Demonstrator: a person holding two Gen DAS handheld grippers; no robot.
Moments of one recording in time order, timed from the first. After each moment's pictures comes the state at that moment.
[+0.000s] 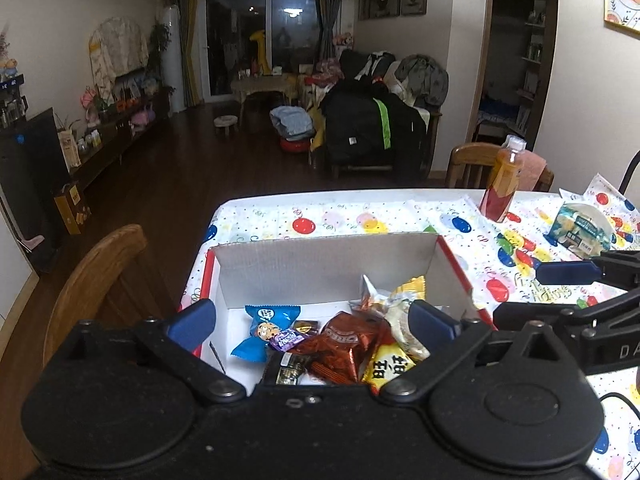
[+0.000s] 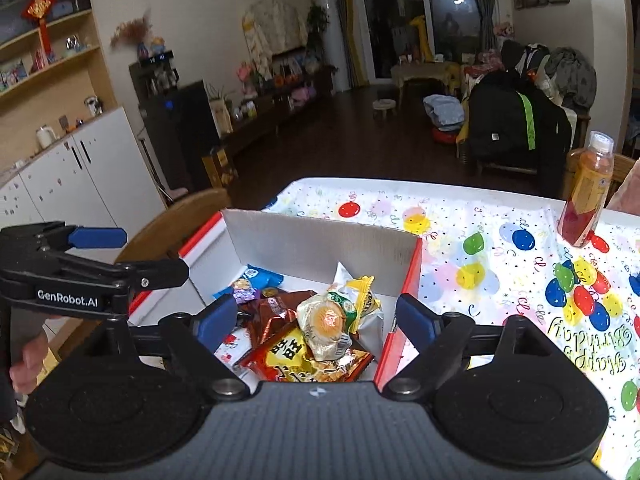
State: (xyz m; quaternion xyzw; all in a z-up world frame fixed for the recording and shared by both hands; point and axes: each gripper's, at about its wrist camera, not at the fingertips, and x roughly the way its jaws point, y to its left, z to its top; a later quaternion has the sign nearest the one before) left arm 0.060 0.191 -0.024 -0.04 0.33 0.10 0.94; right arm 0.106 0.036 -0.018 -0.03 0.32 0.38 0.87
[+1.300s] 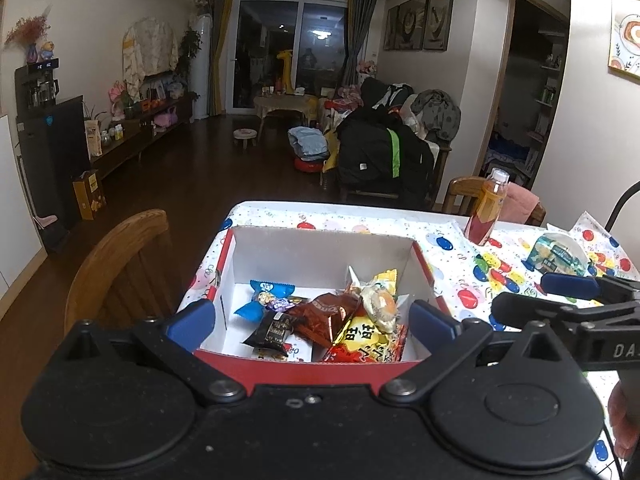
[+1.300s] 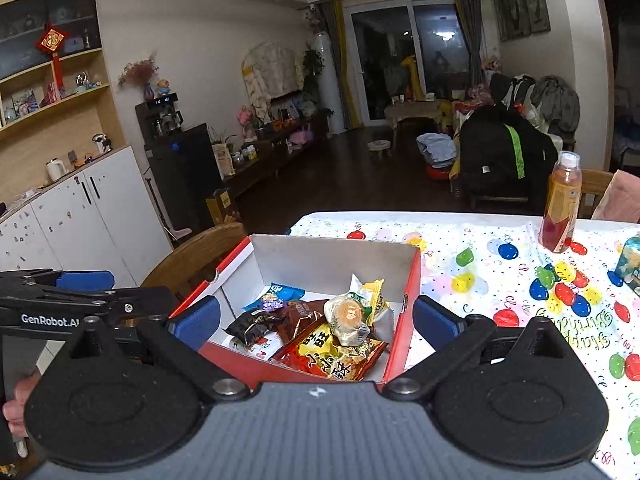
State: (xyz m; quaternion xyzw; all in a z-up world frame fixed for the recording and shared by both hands) left arm -0.022 0.166 -0.003 -0.09 0.29 0.13 0.95; right arm 0.032 0.002 -0.001 0.01 0.26 0.37 0.89
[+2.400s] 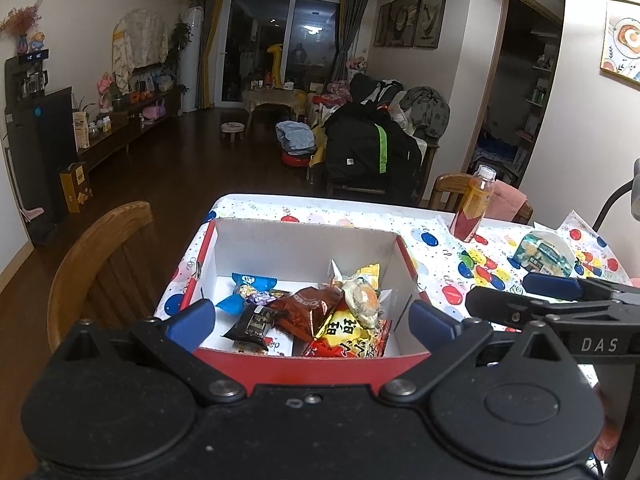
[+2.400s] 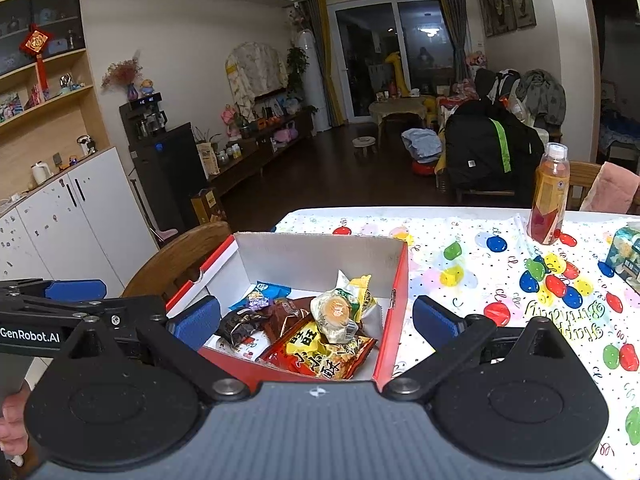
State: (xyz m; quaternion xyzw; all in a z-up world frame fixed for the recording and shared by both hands) left arm -0.021 0.161 -0.006 -0.10 0.29 0.11 0.95; right arm 0.037 0.006 -0.008 0.01 0.27 0.35 0.90
